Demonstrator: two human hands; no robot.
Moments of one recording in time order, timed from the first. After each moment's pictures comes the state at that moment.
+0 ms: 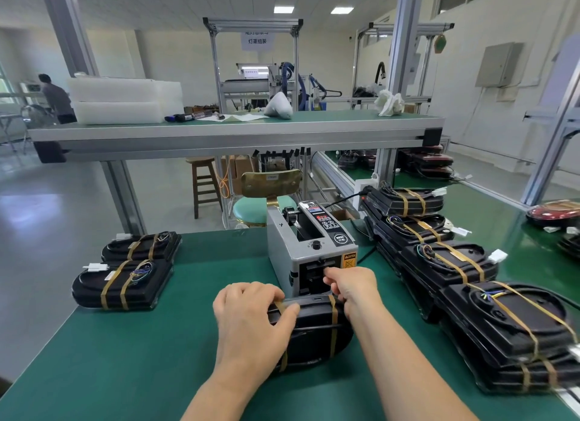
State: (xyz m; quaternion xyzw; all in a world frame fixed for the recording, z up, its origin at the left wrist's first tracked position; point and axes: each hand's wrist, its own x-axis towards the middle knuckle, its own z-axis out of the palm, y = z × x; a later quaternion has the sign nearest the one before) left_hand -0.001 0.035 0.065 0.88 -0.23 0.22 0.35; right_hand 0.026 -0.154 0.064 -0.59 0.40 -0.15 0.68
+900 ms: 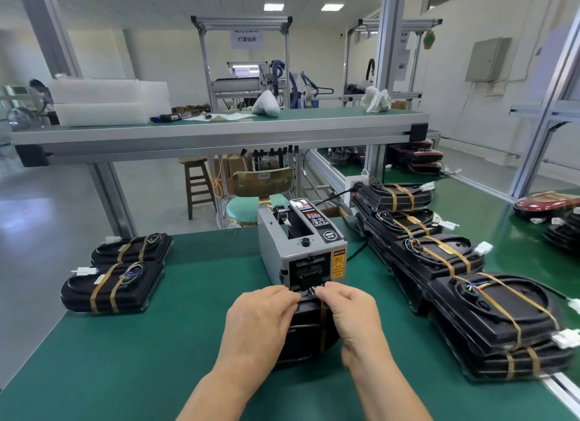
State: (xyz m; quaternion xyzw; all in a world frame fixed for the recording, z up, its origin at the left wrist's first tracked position) left_hand -0.005 0.022 0.072 0.84 -0.37 0.25 0.30; right_hand -0.044 -0.121 0.058 -0.57 0.24 -0.24 0.75
